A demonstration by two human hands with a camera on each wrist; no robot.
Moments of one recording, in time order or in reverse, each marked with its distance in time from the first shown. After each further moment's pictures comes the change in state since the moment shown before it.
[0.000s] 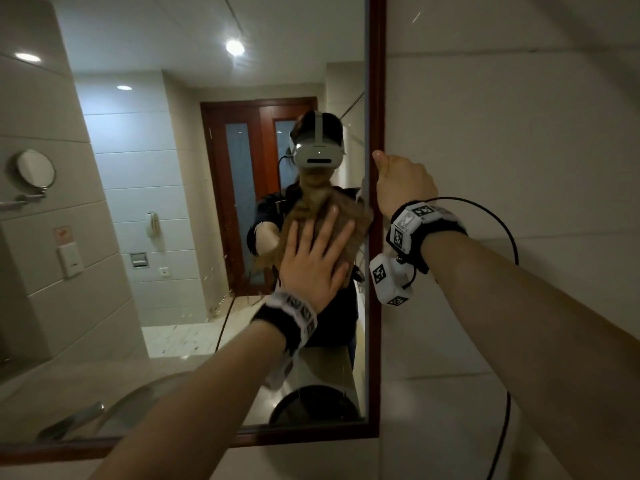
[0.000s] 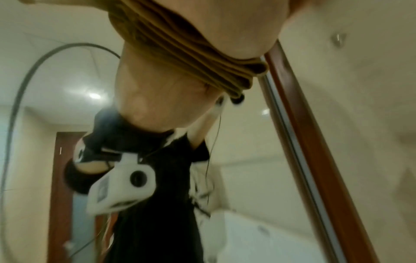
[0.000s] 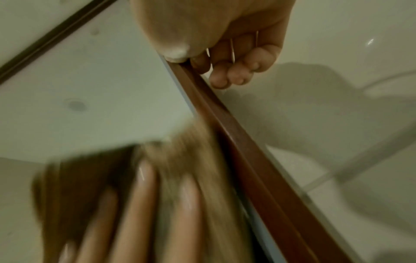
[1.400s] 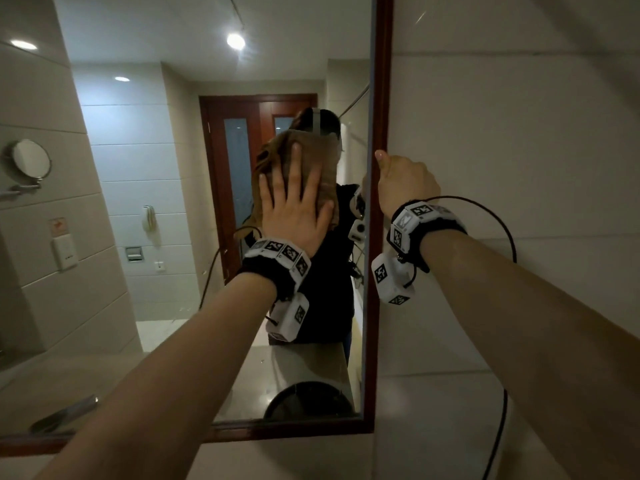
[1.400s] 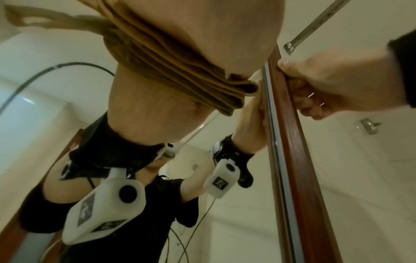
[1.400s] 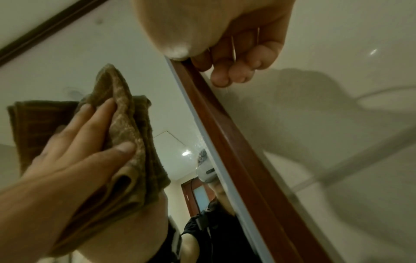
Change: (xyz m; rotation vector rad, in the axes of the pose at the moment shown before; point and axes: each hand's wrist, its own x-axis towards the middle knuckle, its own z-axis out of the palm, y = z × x) left_hand 0.053 -0.037 -0.034 -0.100 0.054 -0.294; right_hand -0.003 -0.003 -0.001 -0.116 0.044 -0.031
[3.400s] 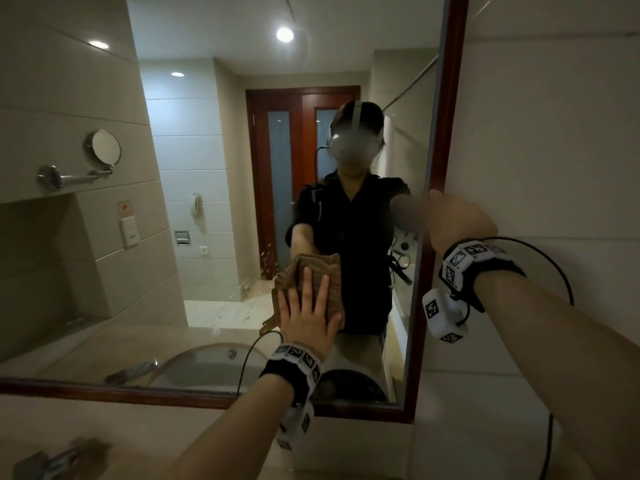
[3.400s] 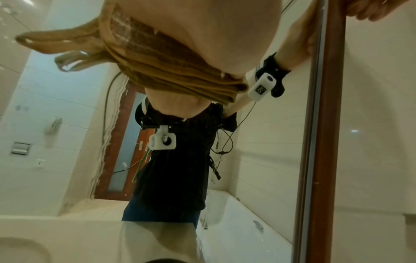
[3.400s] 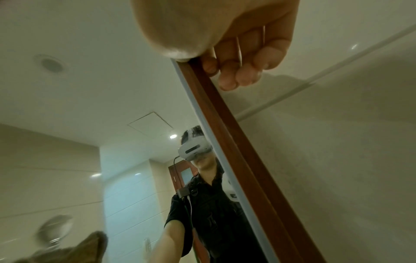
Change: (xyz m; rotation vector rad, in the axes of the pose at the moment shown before) left_hand -0.199 -0.062 0.078 -0.017 -0.200 -0.130; right_hand -0.051 0.009 0.033 -0.078 -0.164 0.203
